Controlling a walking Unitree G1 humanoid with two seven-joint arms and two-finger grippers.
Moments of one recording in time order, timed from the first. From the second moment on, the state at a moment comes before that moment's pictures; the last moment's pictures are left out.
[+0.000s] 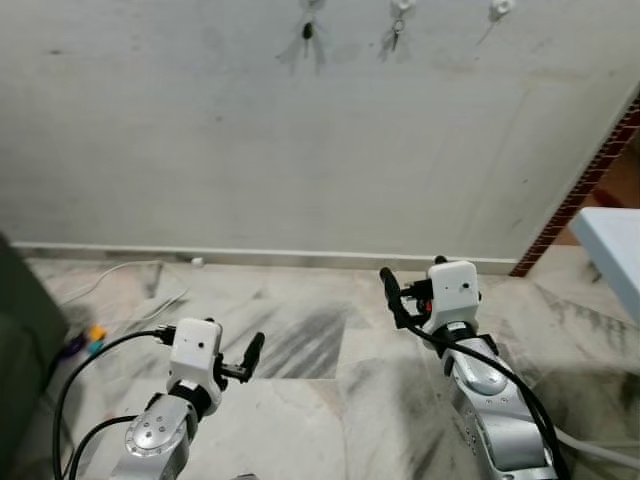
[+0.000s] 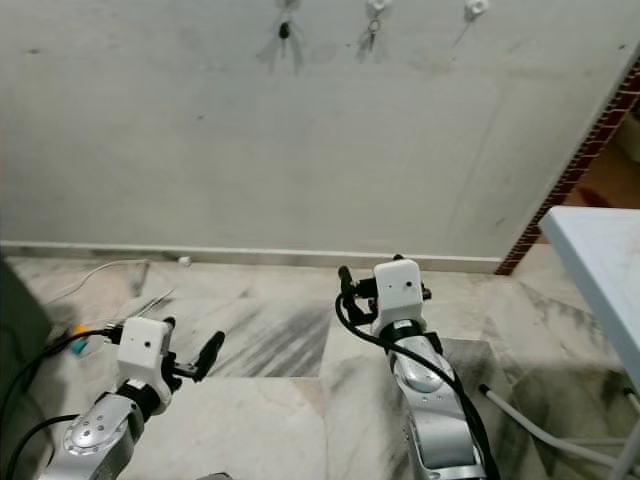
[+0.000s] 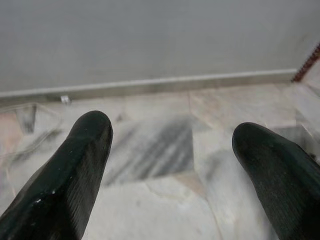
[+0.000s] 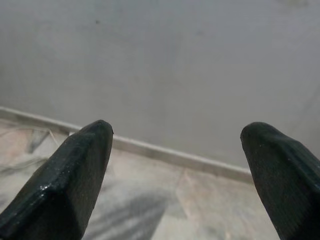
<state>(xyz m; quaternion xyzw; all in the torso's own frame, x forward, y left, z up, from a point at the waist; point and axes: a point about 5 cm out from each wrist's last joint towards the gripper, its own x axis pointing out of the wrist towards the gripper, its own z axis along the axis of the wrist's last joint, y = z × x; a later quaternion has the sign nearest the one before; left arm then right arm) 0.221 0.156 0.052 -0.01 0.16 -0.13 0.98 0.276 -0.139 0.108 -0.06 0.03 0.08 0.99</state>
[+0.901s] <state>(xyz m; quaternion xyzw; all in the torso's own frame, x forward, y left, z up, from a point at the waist) 0.249 0.158 0.078 0.00 0.09 -0.10 0.99 0.280 -0.148 0.113 -0.06 0.02 0.06 1.00</state>
